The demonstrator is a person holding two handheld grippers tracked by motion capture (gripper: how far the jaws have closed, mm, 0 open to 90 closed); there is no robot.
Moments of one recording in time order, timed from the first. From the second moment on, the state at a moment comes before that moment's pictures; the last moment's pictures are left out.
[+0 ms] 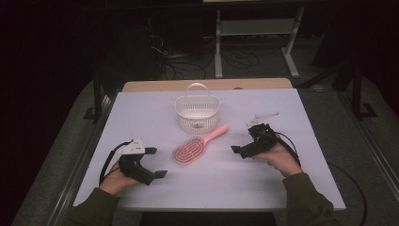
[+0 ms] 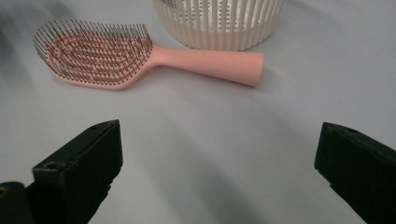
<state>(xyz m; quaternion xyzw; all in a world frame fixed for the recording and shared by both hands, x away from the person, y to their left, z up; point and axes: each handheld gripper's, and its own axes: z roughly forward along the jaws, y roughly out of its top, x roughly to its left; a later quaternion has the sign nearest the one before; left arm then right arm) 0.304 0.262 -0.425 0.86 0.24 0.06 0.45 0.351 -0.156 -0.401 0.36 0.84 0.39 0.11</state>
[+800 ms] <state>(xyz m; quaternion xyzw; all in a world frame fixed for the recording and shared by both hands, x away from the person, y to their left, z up) 0.305 0.262 -0.426 0.85 0.24 0.06 0.46 0.374 -0.145 -0.395 0.36 0.84 0.39 0.10</state>
